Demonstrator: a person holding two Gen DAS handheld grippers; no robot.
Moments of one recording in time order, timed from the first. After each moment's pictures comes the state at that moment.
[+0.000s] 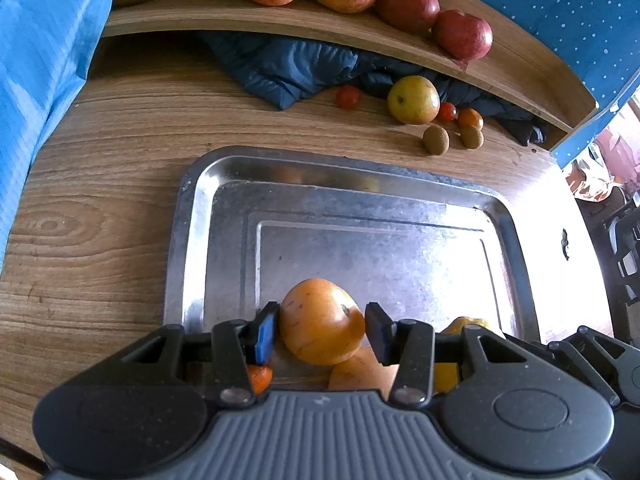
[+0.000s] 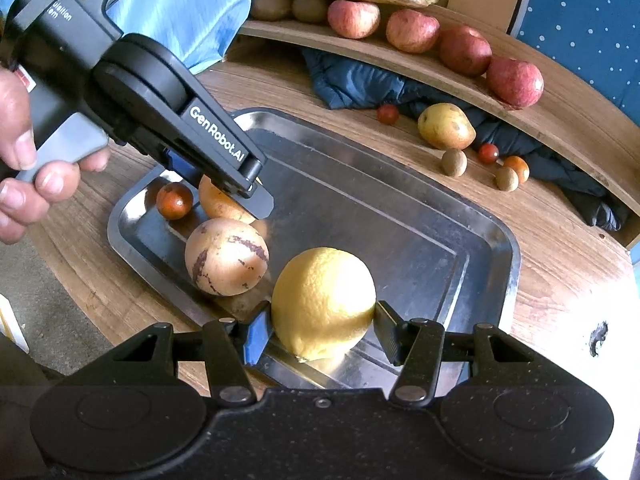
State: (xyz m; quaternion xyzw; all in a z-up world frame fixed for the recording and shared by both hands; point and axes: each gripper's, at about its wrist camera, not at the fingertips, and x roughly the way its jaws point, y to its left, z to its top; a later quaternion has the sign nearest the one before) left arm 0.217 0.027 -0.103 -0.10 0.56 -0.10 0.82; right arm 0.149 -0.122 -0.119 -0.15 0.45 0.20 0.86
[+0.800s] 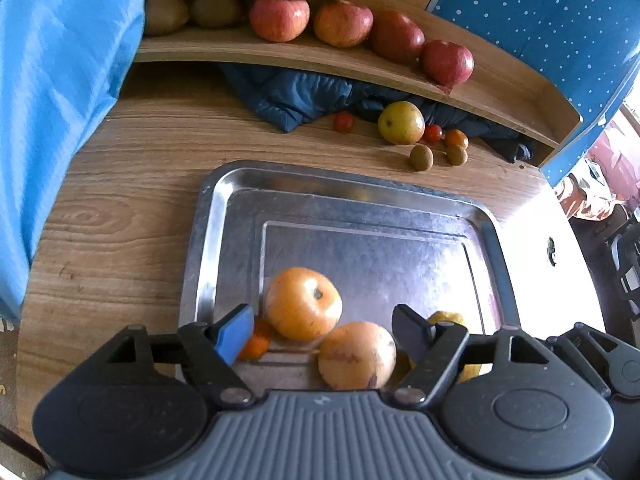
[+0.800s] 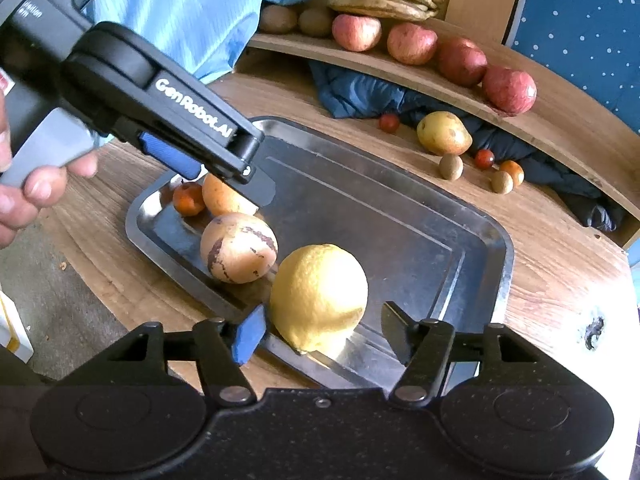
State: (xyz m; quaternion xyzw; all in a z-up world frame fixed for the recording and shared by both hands) left arm 0.187 0.026 -0.064 -0.10 0.52 -0.08 0.84; right arm 0.129 -0.129 -0.109 -0.15 0.43 0.21 0.87
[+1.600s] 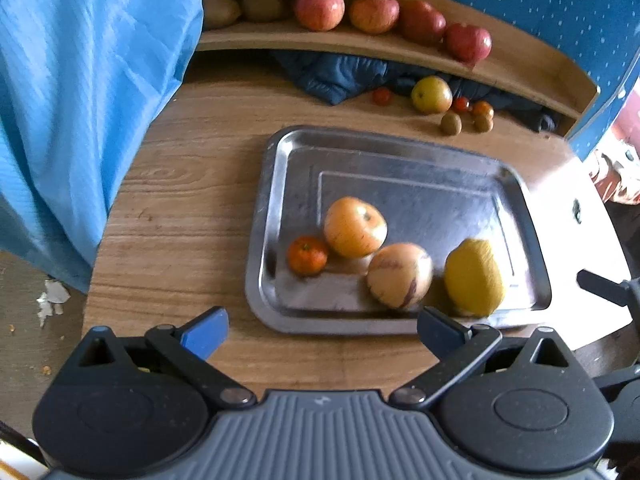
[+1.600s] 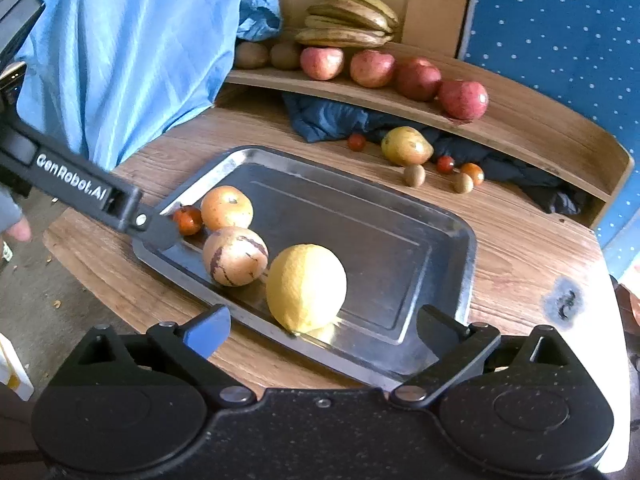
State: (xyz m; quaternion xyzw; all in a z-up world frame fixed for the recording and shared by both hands) left arm 0.130 0.034 -0.045 -0.05 0.54 -0.03 0.84; right arm 0.094 -0.149 -0.091 -0.11 0.40 0.17 0.90
